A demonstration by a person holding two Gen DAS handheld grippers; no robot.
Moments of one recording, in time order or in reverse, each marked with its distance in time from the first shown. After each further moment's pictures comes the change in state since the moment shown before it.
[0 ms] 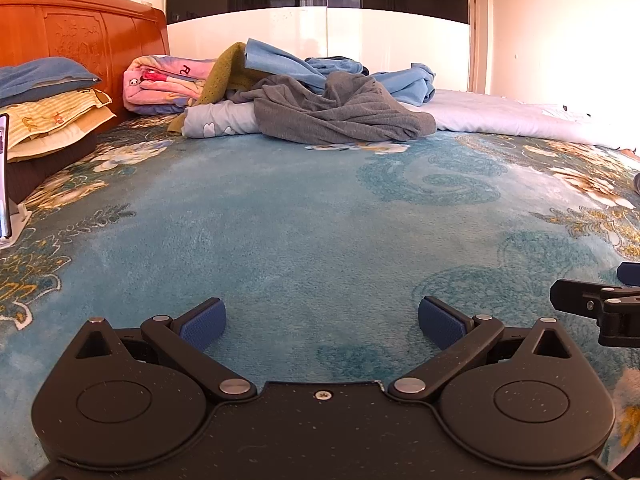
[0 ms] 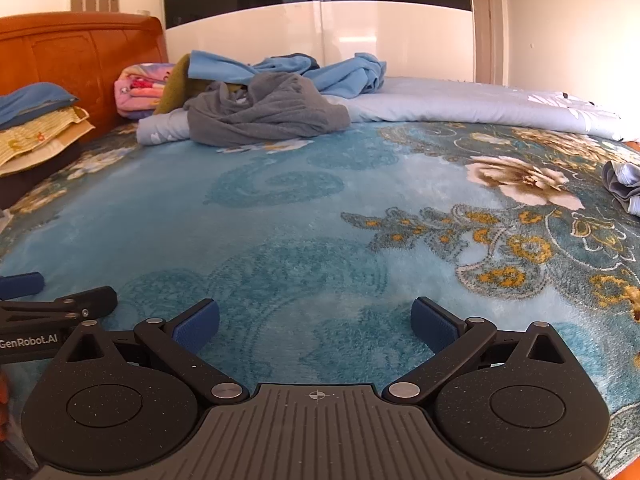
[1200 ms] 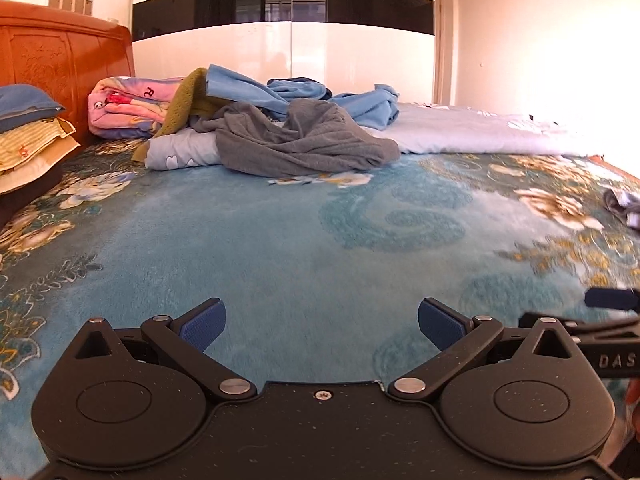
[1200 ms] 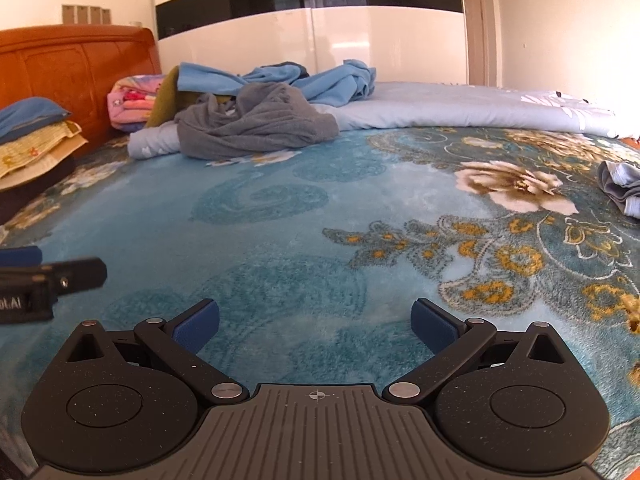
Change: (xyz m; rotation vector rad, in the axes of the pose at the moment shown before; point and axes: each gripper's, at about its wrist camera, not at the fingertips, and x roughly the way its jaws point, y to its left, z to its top) left arm 0.001 -0.008 0.038 0.036 -0.041 -0.103; right arm 0.006 -0.017 0.009 0.035 -0.026 -0.009
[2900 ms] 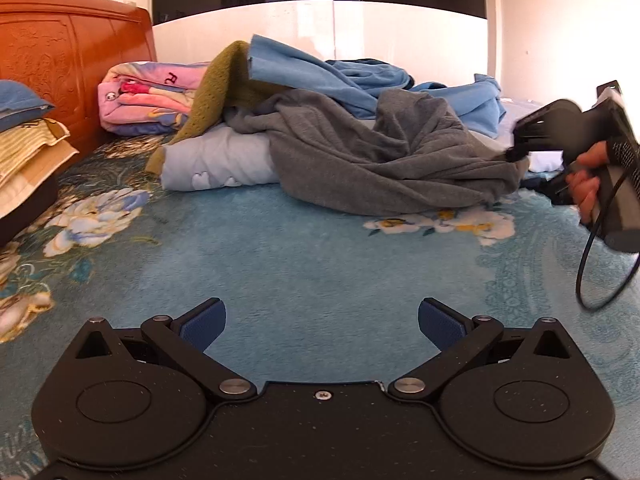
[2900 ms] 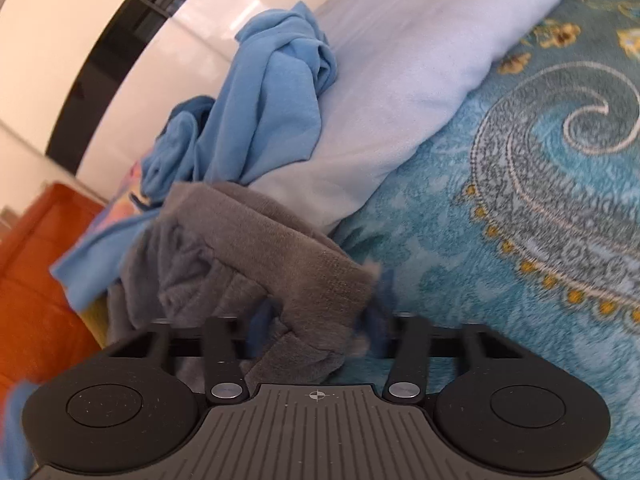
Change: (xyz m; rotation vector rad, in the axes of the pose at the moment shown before) left arm 0.175 0.098 0.087 -0.003 0.061 0.117; right arm 0.343 -0.063 0.218 0.762 0.135 0.239
